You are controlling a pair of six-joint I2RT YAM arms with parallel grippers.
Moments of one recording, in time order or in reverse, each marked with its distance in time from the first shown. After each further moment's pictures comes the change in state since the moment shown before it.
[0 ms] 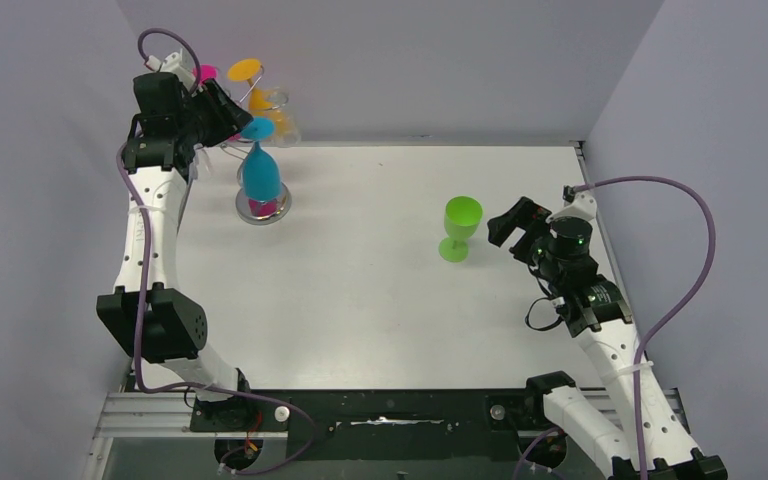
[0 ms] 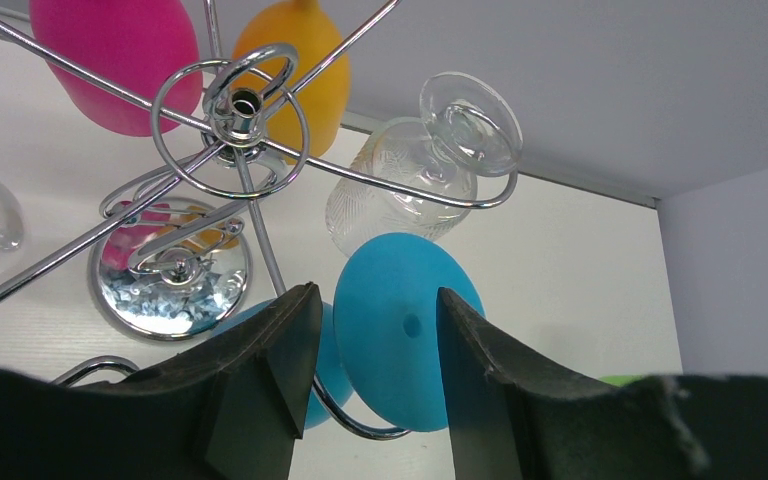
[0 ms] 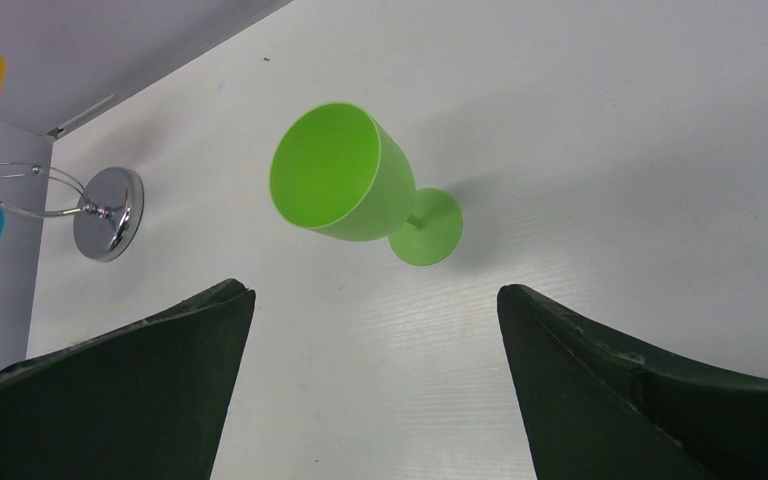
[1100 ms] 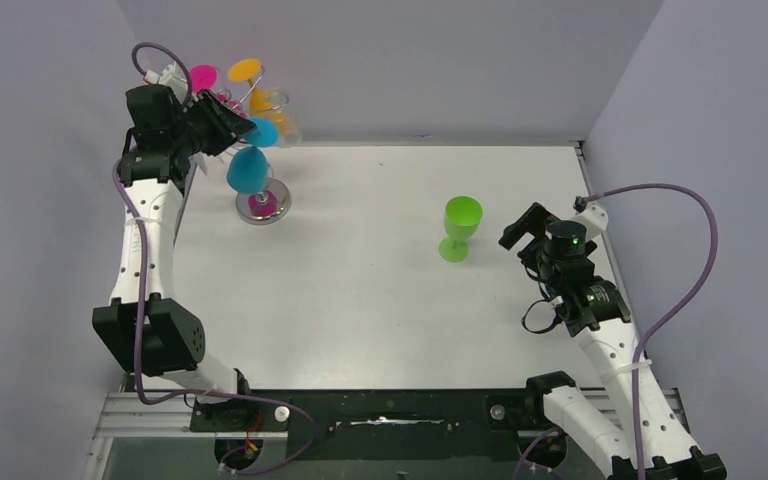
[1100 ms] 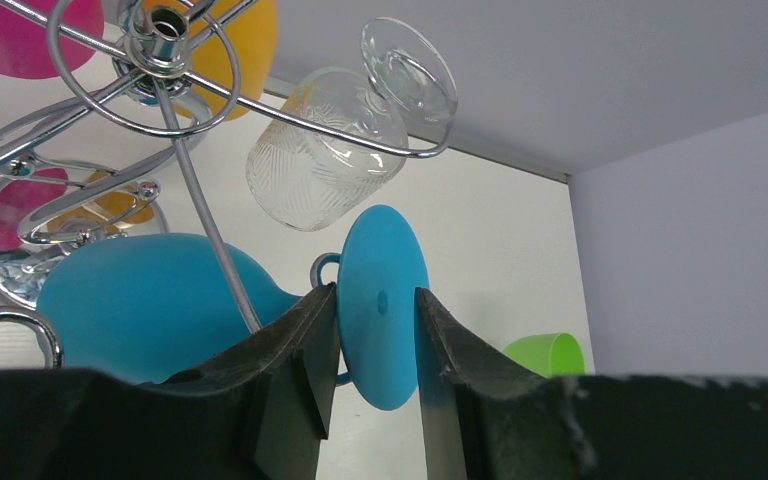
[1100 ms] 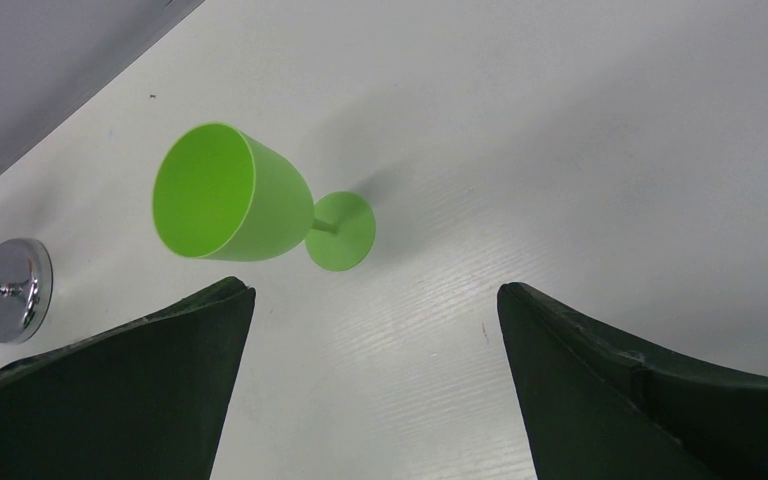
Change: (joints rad) left arm 0.024 -0.070 -0.119 0.072 0.158 -0.129; right arm 0.000 -0.003 -0.010 -0.113 0.202 0.082
